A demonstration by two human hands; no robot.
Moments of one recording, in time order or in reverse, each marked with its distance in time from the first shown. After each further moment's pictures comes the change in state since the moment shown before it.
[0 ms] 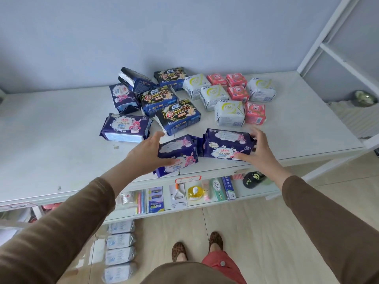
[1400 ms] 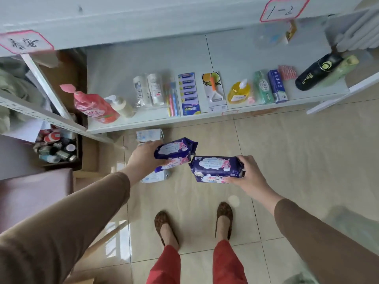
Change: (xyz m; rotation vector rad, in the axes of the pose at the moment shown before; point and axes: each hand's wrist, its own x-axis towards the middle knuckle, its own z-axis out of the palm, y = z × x) left_hand -0.245 -0.292 0.297 -0.146 -0.201 -0.195; right_hand -0.362 0.109 0.354 -0.041 -0.329 0.368
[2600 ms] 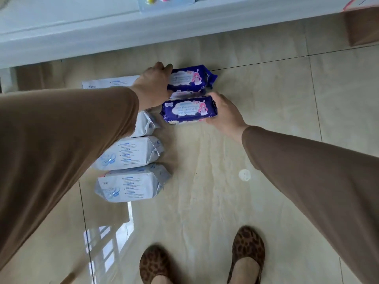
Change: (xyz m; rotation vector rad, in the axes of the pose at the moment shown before) left_hand 0.416 -0.196 0.272 0.462 -0.064 0.154; right_hand 0.424 0.223 0.303 -0.169 -0.044 -0.154
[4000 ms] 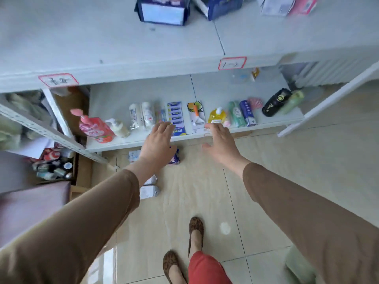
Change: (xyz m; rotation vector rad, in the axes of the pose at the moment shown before) left_hand -0.452 0.230 -0.448 -0.229 0.412 0.062; right_hand -0.390 -0.370 -0.424 -0.282 0.250 -0.115
